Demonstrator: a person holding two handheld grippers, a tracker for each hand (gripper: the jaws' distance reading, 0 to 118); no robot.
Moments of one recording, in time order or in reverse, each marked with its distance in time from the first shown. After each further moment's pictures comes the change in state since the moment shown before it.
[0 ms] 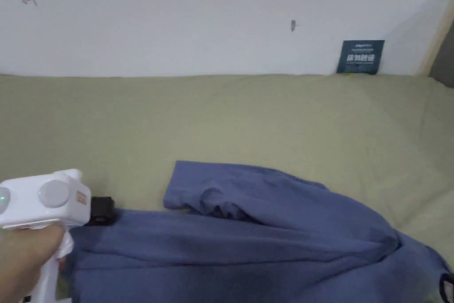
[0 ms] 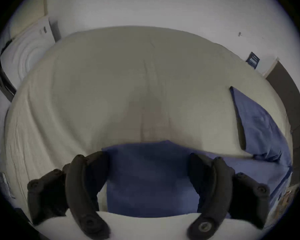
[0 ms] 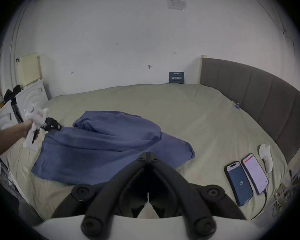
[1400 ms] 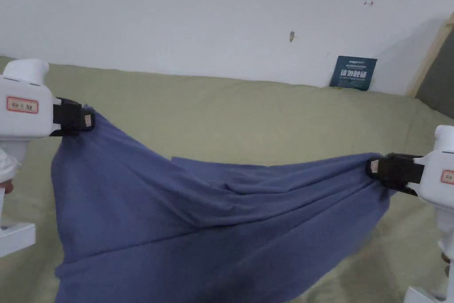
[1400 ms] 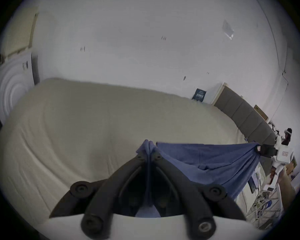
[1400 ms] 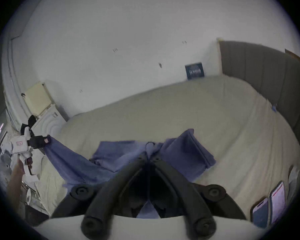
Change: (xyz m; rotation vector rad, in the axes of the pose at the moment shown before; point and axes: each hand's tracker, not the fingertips) left arm -0.016 0.045 0.190 0.389 -0.356 -0.078; right arm 0.012 0.156 -0.105 -0.042 0.264 -0.149
